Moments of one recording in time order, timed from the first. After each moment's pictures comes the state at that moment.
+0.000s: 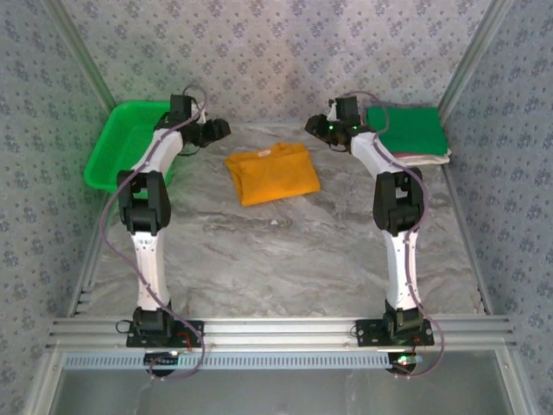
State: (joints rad) left arm -0.09 2.30 2.06 -0.55 0.51 -0.41; right arm 0.21 2.32 2.02 -0.31 -0.37 0.59
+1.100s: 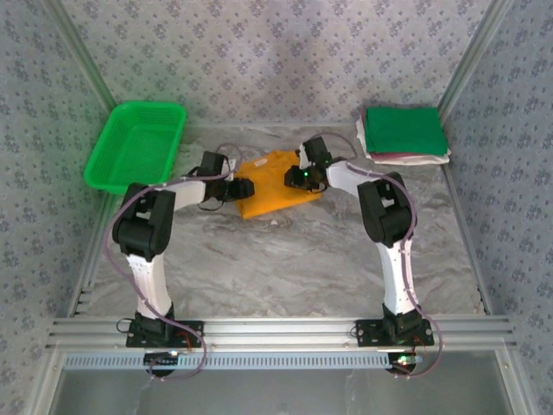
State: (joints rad) left arm -0.31 1.94 1.14 -0.11 0.42 -0.42; right arm 0.42 2.16 1.50 -0.28 -0.34 0.43
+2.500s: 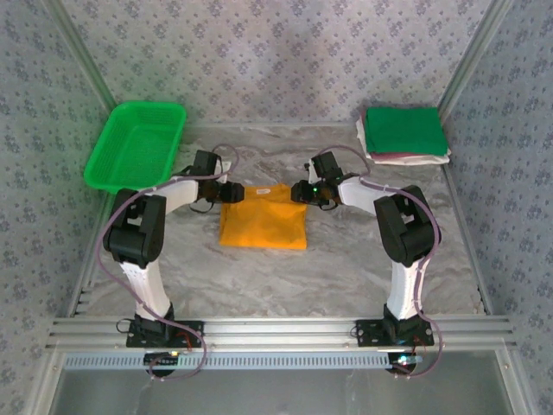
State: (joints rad) left arm -0.28 1.89 1.16 -0.28 0.32 -0.21; right arm 0.43 1.94 1.22 -0.23 -0.30 0.45
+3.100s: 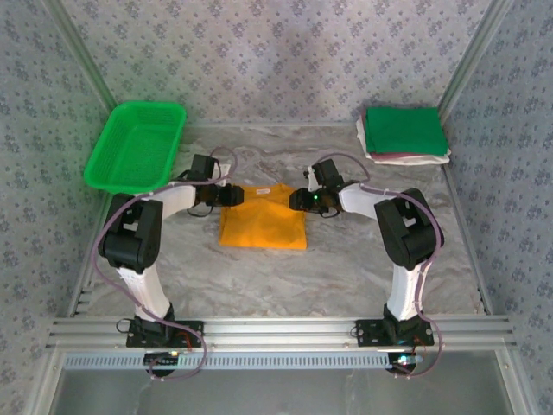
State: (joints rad) left arm -0.28 1.83 1.08 -0.21 0.39 -0.24; right arm 0.44 1.90 1.12 -0.18 -0.35 0.45
